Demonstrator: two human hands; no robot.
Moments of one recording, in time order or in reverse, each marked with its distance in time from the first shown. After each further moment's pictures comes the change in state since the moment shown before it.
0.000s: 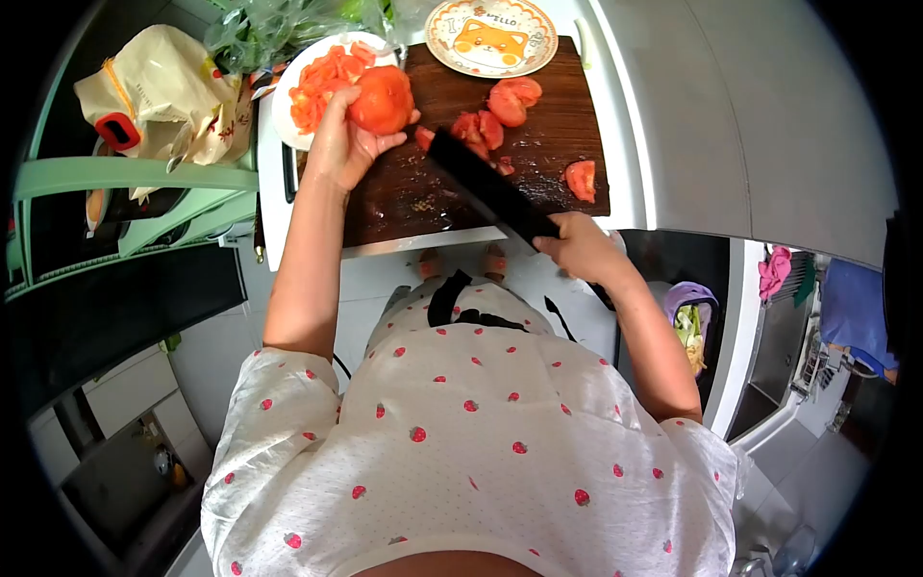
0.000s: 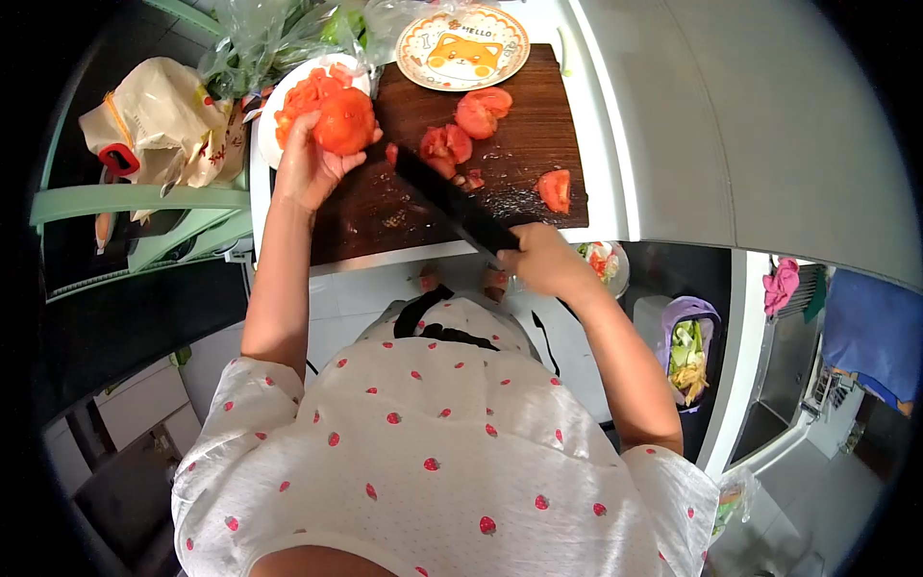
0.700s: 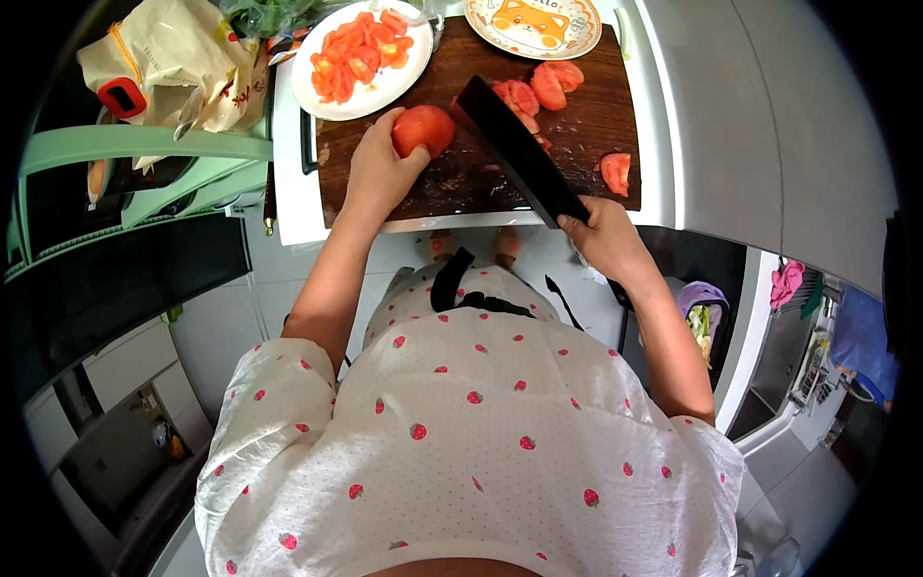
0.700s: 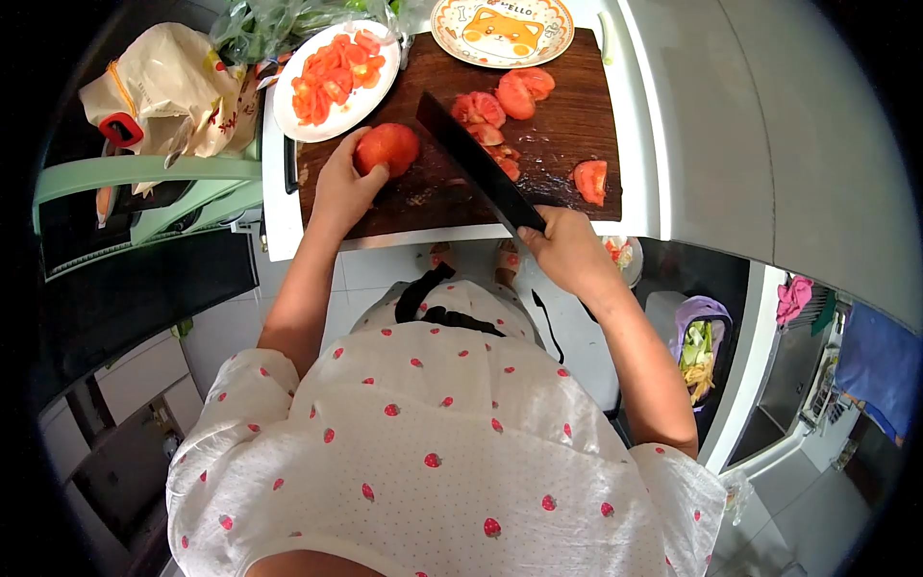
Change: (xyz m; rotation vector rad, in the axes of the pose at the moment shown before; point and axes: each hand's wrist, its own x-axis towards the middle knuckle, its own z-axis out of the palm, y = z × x) left_hand -0.049 -0.045 -0.009 1.315 0.422 0.186; right_hand -0.001 -0.024 0.008 -0.031 0.121 -0.024
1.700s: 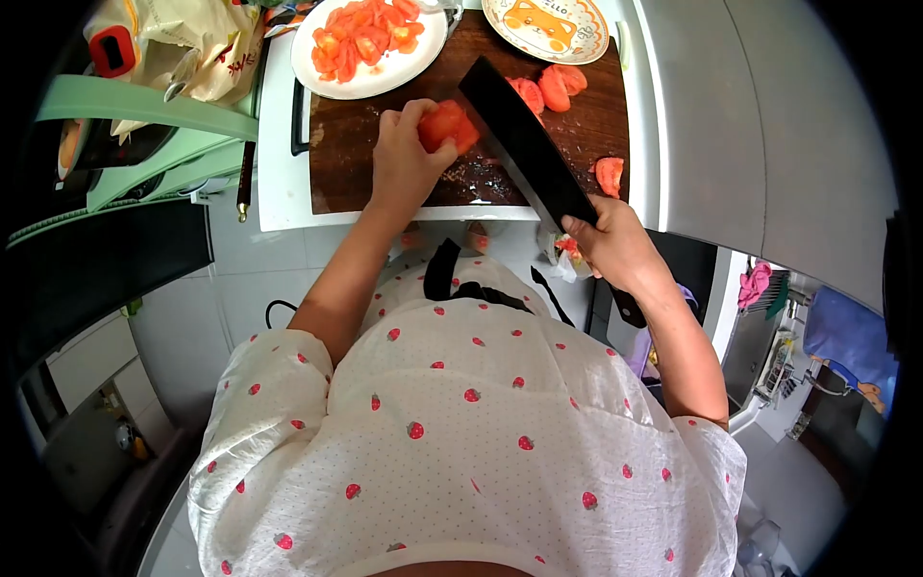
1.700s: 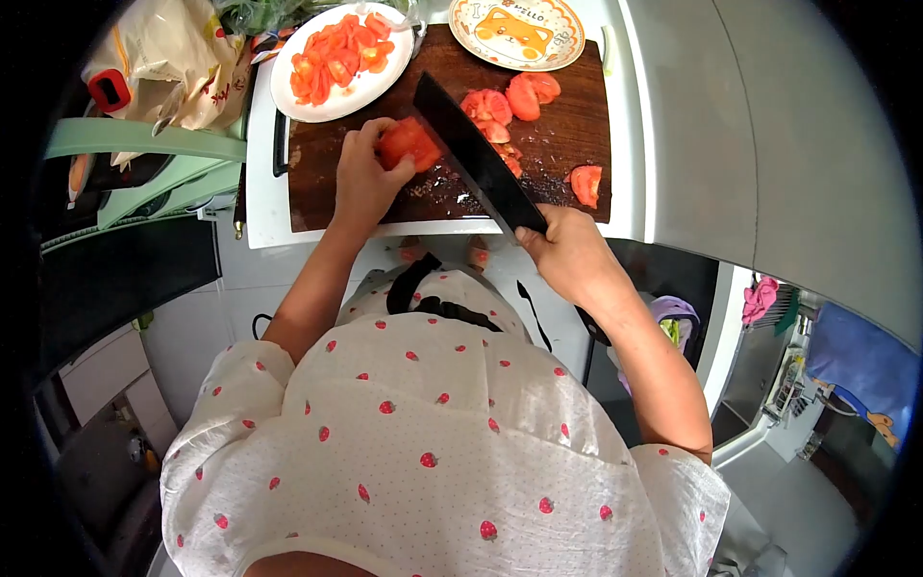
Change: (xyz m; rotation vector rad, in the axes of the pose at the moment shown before) left_hand -0.013 0.001 0.031 -0.138 0.227 0.158; right_hand -0.021 -0.059 -0.012 -0.107 -0.063 0.162
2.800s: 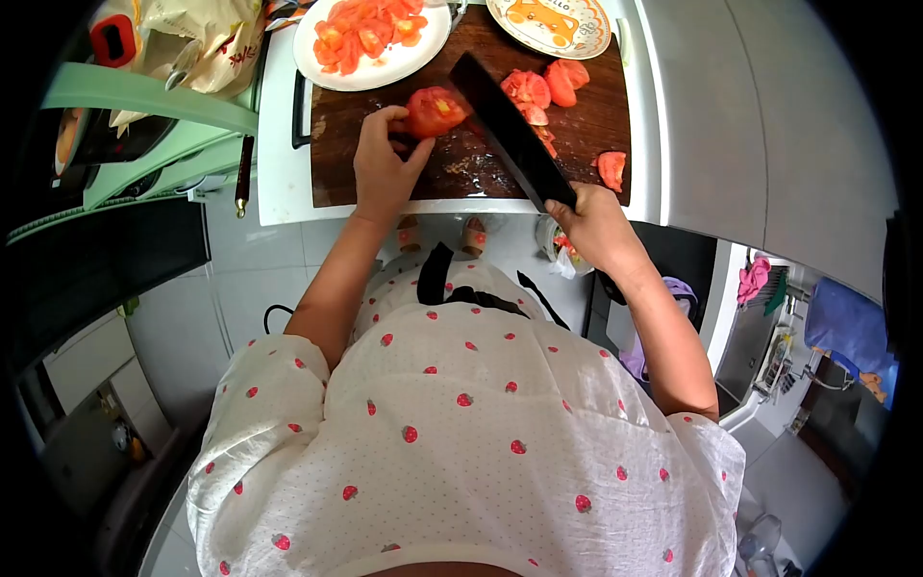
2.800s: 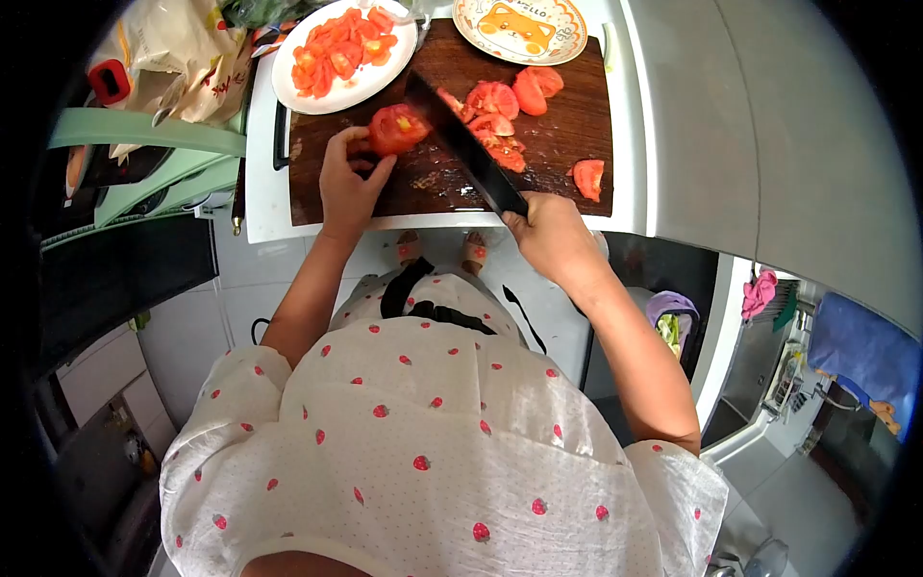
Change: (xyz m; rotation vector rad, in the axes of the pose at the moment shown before) left_hand -0.016 -0.030 -0.010 -0.179 0.096 0.087; right_hand 0.020 0.007 0.025 -0.117 0.095 -0.097
